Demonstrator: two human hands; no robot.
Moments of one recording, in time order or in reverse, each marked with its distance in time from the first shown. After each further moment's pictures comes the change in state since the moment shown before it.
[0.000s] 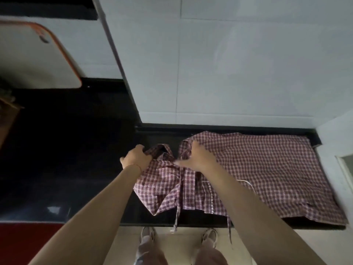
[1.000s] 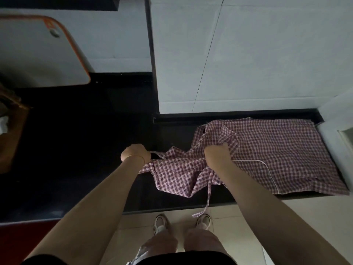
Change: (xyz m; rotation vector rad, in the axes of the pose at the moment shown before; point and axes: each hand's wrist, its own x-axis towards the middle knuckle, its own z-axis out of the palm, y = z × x) left_hand 0.006 -0.069 -0.059 0.379 -0.119 0.017; right_hand -0.029 -0.037 0.048 -0.640 -0.003 0.051
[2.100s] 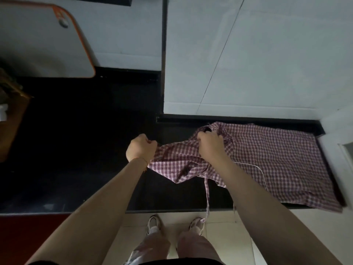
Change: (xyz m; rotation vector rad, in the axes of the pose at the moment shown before) left_hand -0.006 0.007 0.009 -0.544 0.307 0.039; right_hand 0.010 -0.013 -0.034 0.392 0.401 -0.053
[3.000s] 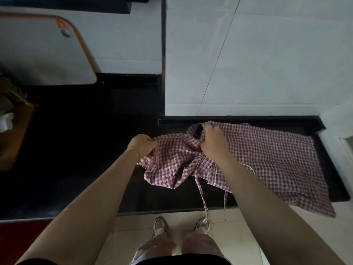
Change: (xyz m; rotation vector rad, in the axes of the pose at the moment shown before) left_hand 0.020 0.003 -0.032 -0.060 -0.369 0.016; right_hand 0.008 0.002 0.005 0.144 0.041 0.188
